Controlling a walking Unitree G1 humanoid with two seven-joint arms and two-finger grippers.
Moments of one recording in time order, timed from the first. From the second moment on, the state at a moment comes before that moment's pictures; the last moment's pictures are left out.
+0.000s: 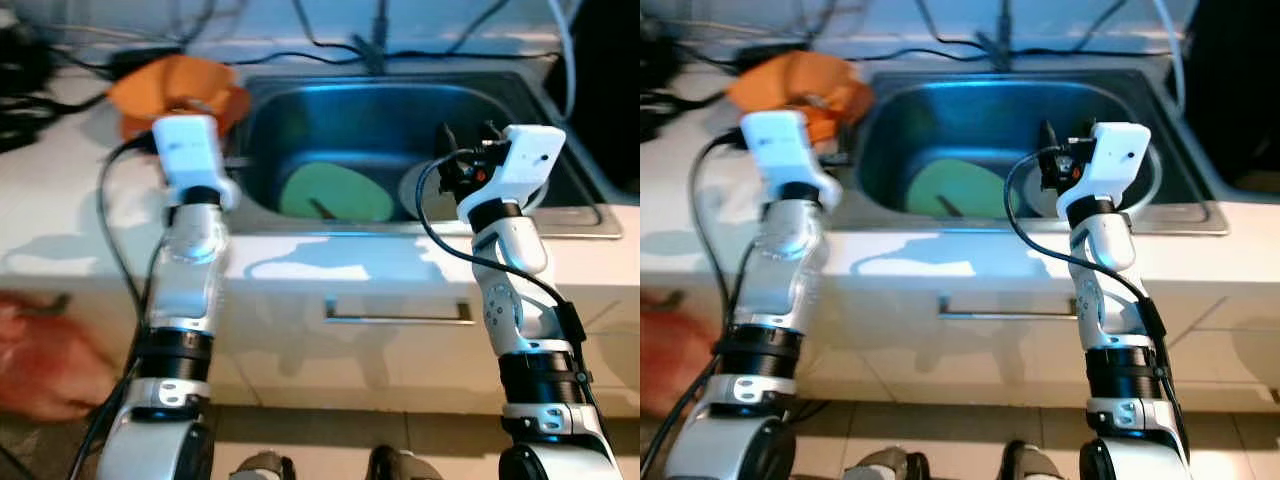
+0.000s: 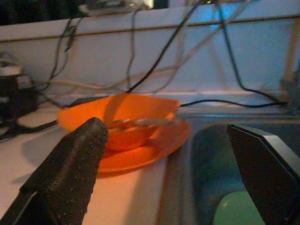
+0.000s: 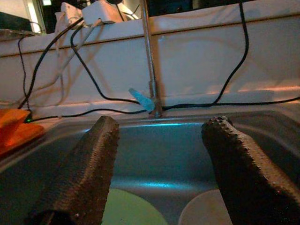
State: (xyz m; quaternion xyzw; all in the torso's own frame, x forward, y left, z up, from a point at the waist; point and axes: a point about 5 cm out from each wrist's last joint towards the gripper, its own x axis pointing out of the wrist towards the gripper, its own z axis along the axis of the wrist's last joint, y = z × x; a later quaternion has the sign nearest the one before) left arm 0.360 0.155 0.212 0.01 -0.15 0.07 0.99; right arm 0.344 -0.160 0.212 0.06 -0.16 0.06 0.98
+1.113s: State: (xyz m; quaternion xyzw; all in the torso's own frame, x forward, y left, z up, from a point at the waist) left arm 0.357 0.152 0.228 -0.02 -0.16 0.05 0.98; right arm 0.339 -0.153 0.213 0.08 -0.16 0.09 0.98
